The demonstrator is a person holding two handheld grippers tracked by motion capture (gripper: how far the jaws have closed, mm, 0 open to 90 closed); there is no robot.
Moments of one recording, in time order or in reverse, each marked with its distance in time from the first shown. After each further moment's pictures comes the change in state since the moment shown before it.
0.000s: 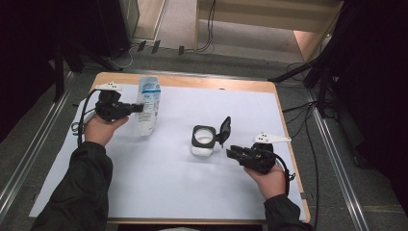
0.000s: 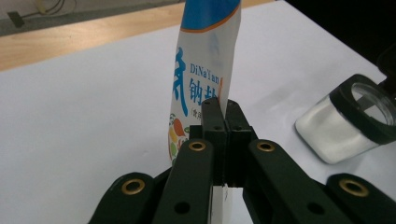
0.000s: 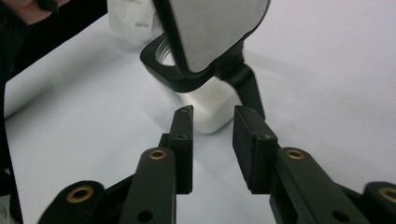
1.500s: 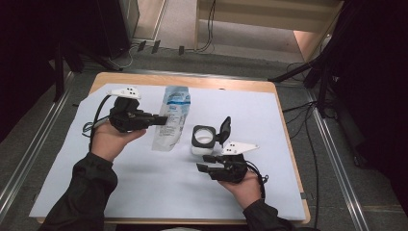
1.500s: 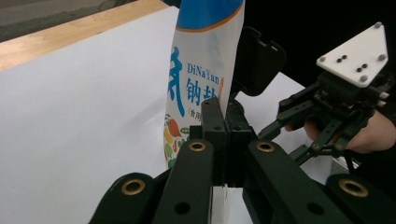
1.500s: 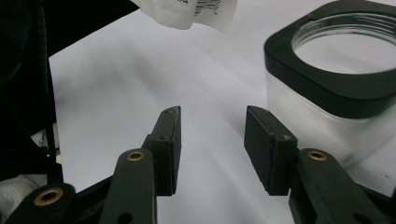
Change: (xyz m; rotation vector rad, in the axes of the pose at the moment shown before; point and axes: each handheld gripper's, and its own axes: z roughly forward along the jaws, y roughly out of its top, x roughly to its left) left arm -0.102 0.027 -0.026 0.013 -0.247 0.123; right arm 0.059 -0.008 0.047 0.043 0.155 -0.148
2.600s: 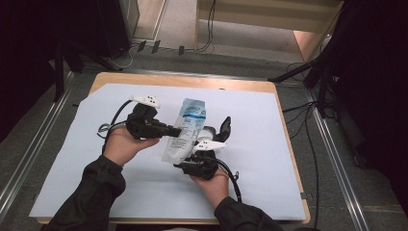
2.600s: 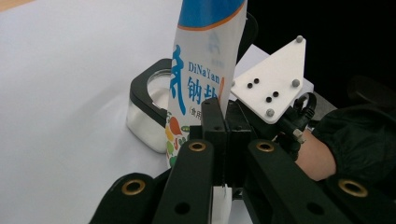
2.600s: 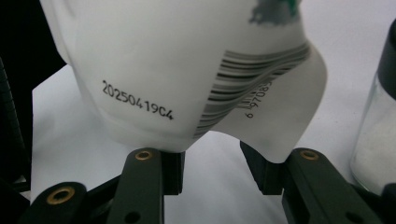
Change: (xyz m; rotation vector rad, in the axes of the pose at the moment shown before) left arm -0.023 0.002 0.033 0.116 -0.113 0.009; right arm 0.013 0.002 0.085 -0.034 0.007 0.123
